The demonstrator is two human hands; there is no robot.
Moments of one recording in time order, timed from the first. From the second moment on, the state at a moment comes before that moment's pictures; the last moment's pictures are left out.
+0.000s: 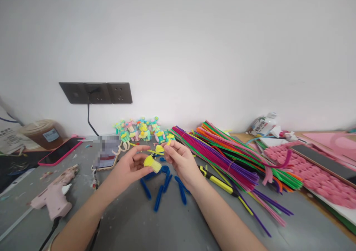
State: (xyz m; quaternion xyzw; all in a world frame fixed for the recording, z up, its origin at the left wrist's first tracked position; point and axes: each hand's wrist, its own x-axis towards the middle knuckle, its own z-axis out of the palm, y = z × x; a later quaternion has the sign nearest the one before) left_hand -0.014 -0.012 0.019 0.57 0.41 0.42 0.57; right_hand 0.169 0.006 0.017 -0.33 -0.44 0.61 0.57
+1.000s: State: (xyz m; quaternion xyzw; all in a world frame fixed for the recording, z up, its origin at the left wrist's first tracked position) left_hand -0.007 -0.012 0.034 0.27 0.33 0.49 0.76; right_hand 0.168 0.004 0.017 -0.33 -0.40 0.63 0.57
